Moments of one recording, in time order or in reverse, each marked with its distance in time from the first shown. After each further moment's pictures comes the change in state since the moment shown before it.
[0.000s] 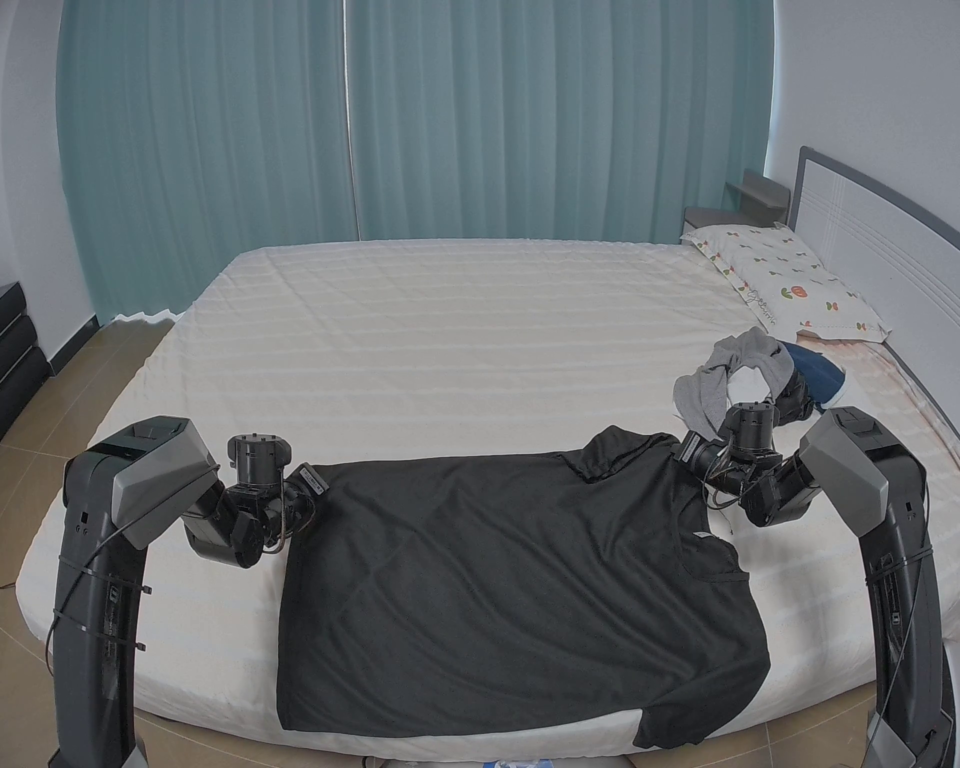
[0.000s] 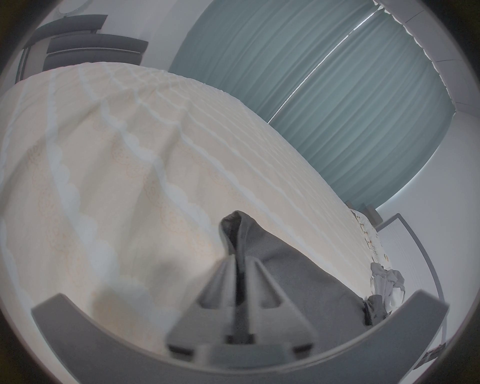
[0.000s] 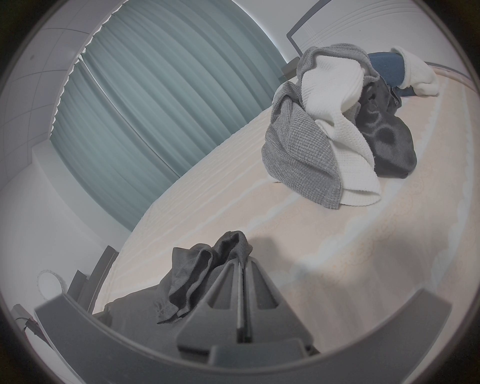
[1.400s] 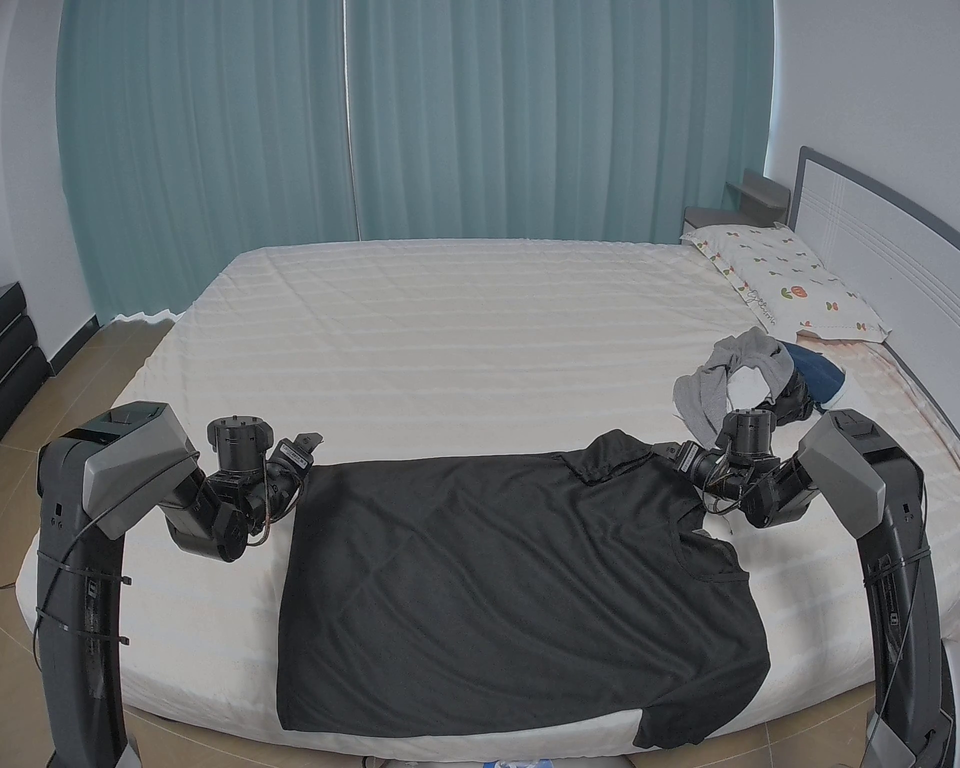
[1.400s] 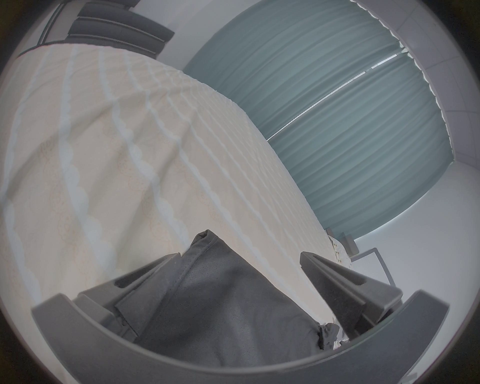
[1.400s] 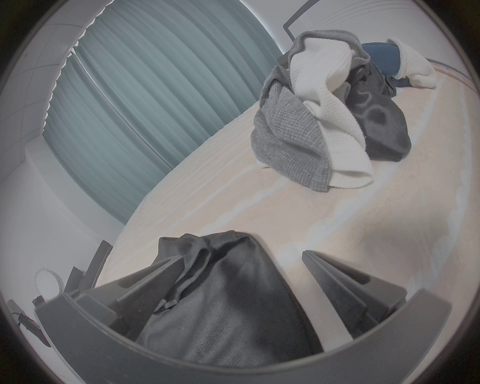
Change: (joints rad) left arm 0.014 -0.095 0.087 -0.093 -0.043 -0.184; right arm 0.002 0.020 -0.017 0.074 0.007 -0.017
